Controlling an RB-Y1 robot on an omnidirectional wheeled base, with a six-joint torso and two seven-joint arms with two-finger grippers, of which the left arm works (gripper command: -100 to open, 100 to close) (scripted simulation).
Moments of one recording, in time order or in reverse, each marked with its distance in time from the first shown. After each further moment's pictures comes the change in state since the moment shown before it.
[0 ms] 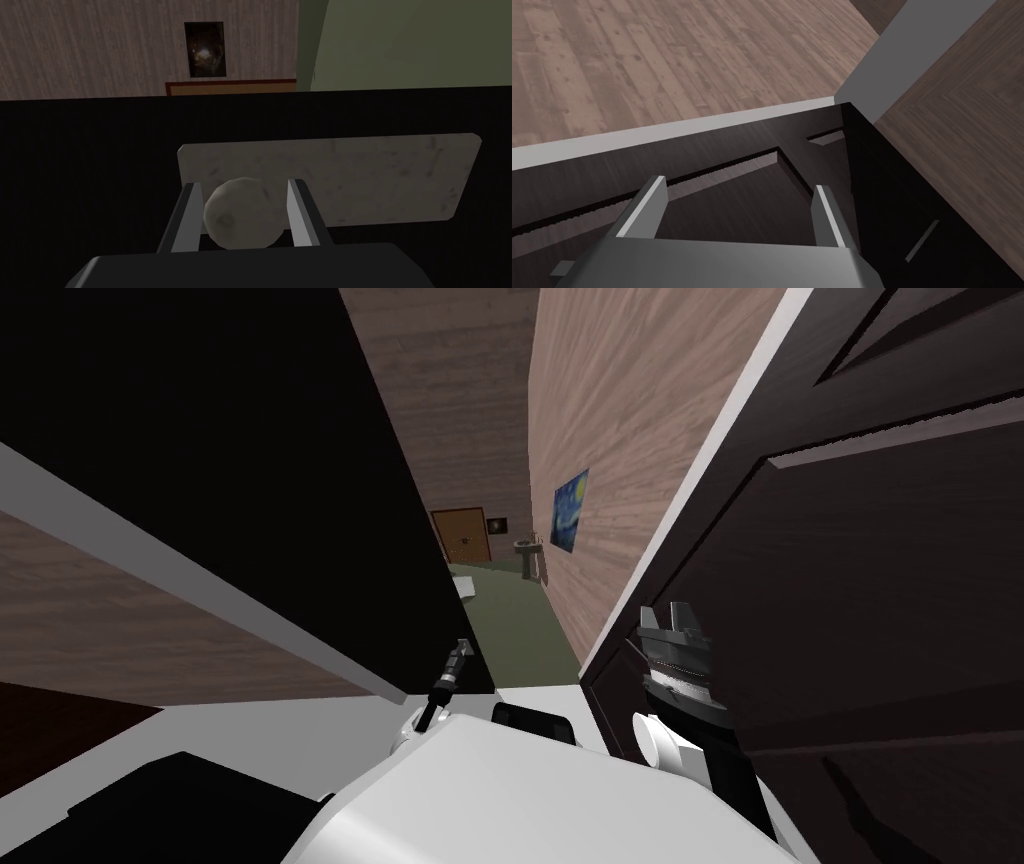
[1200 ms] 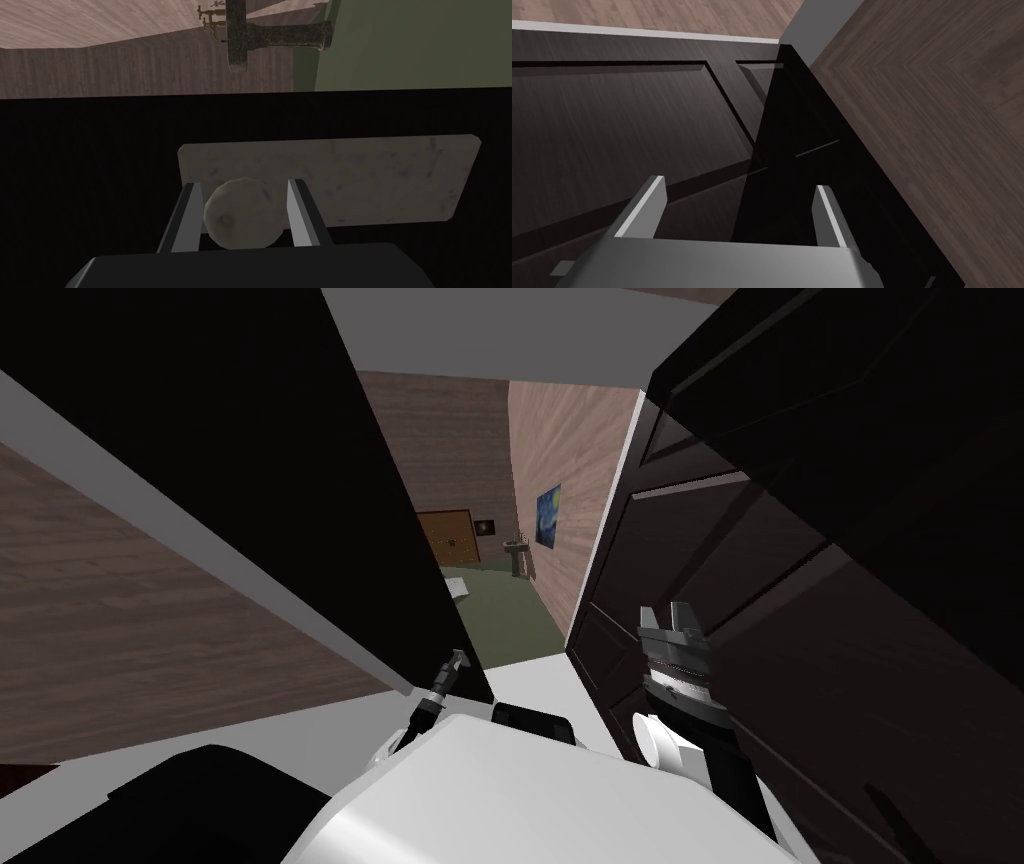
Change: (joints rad) arm 0.118 0.095 -0.087 -0.005 -0.043 -0.150 0.105
